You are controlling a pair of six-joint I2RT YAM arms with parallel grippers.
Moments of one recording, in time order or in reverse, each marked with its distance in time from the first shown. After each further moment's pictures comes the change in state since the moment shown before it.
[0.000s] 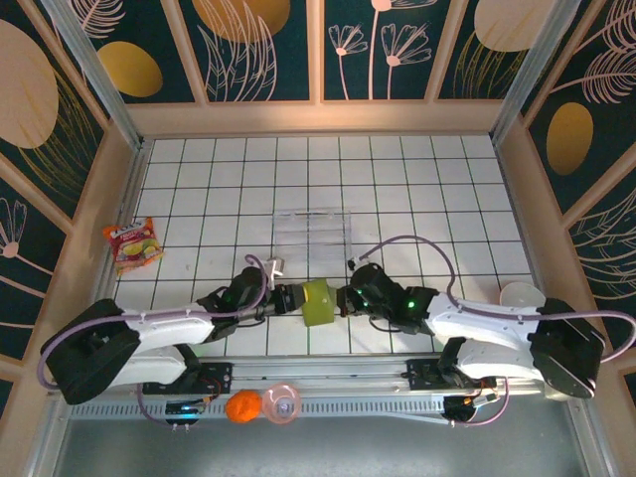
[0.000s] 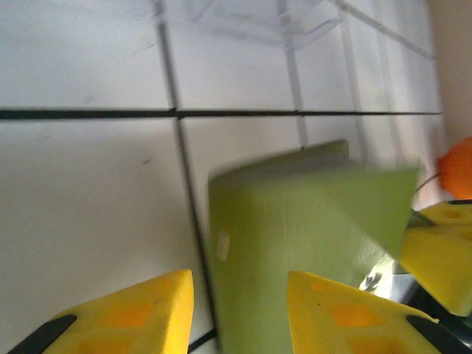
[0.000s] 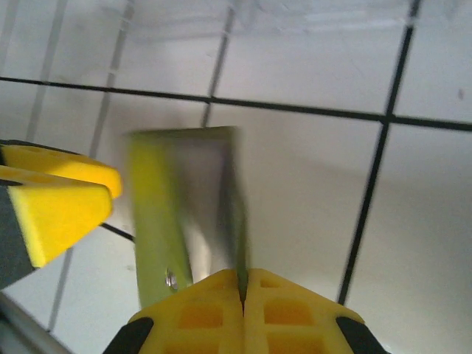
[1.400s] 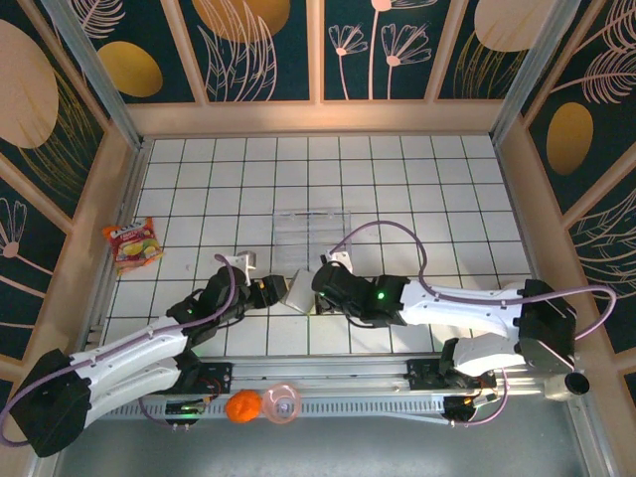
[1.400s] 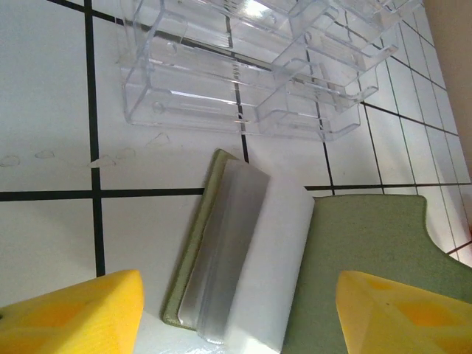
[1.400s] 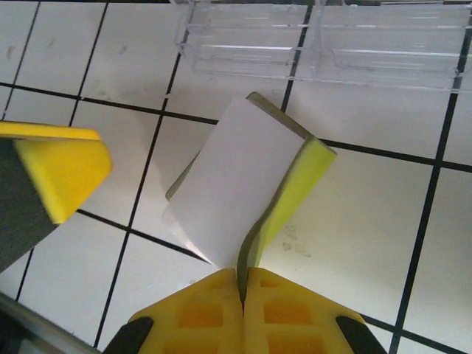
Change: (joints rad) left arm 0.099 -0.391 -0.018 -0.313 -0.154 0.081; right arm 0.158 0.153 0.349 -0.279 0.192 0.059
